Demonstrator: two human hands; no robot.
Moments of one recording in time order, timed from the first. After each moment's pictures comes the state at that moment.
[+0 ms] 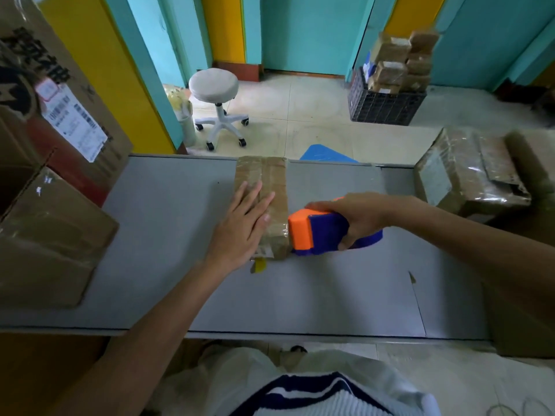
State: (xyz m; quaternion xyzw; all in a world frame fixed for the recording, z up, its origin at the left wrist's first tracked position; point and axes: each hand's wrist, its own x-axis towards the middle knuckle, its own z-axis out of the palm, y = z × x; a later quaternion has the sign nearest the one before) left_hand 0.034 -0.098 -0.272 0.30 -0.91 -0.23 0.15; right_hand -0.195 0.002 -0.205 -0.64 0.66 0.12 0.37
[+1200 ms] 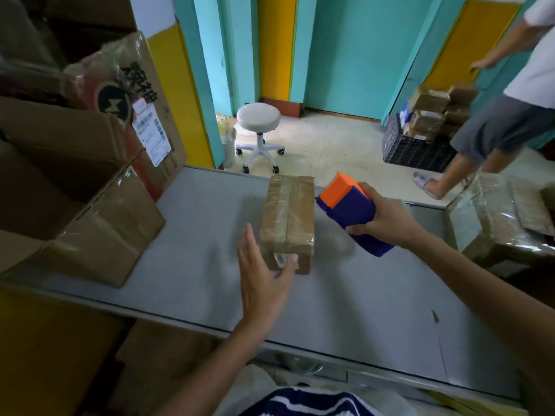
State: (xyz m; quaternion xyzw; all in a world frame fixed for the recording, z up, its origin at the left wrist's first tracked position) left_hand 0.054 -0.008 -0.256 0.54 -0.67 -0.37 0.36; right_hand -0.186 0.002 -0.207 -0.53 0.79 -0.20 0.23
